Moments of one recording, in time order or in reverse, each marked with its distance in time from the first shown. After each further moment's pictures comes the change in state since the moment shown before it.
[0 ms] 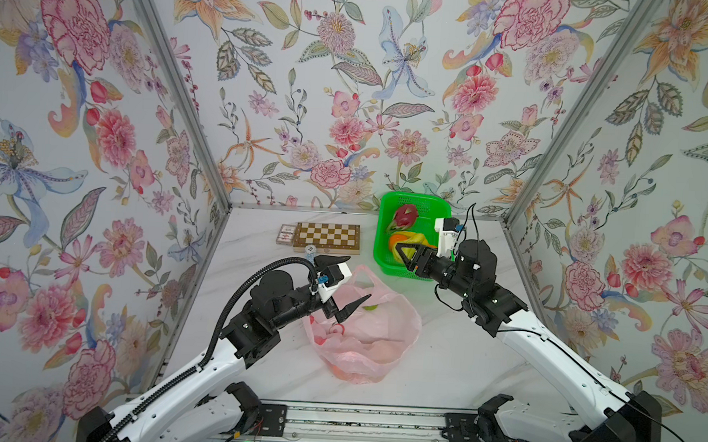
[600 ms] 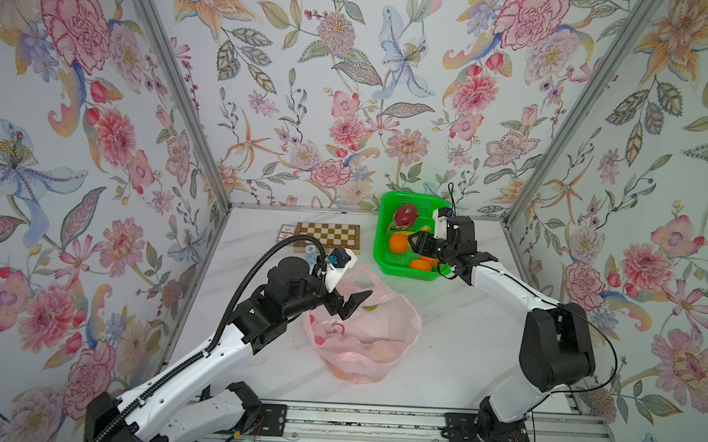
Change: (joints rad) left arm -0.006 0.113 0.163 -0.285 -0.075 -0.196; right arm -0.208 0.523 0.259 -0.063 -0.019 -0.282
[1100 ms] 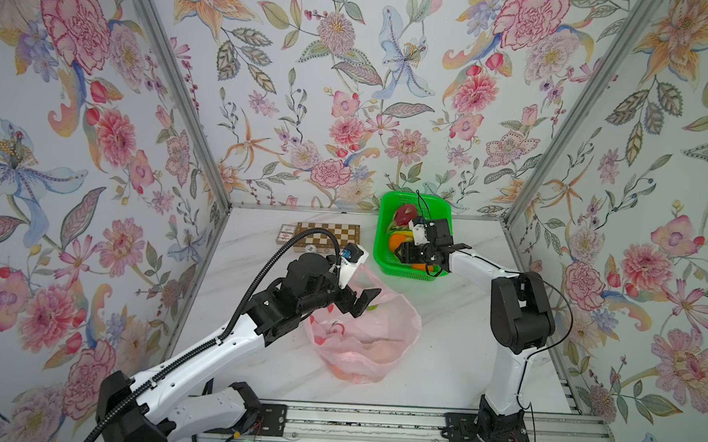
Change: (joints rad) left arm -0.088 0.107 0.095 -0.070 -0.114 -0.074; right arm 0.033 0.274 0.159 -0.121 -0.027 -0.214
